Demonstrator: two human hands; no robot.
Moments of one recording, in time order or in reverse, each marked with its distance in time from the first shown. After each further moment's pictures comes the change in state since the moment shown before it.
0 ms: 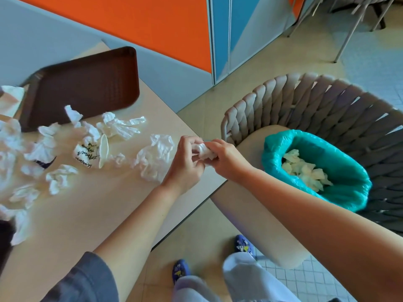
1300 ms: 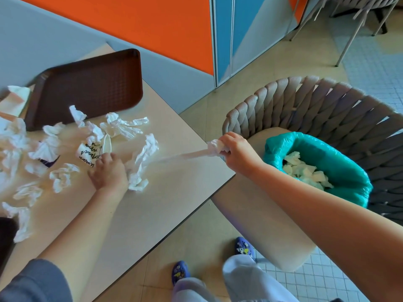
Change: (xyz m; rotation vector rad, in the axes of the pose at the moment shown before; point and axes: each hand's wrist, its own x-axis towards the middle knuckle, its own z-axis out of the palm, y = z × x) left_hand -0.018 -0.073 -0.127 1.263 0.118 -0.679; right_hand 0.005 0.012 -0.018 -0.189 0.043 0.055
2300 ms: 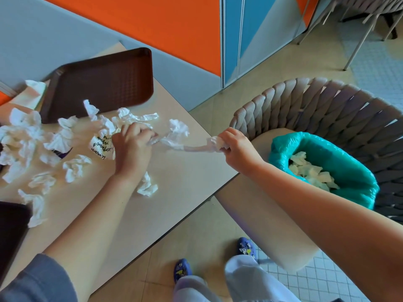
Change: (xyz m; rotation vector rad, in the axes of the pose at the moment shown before) left_hand -0.015 0.020 -0.040 -0.560 0.567 0.530; right_hand -0.005 -0.023 0.005 0.014 0.077 -0.089
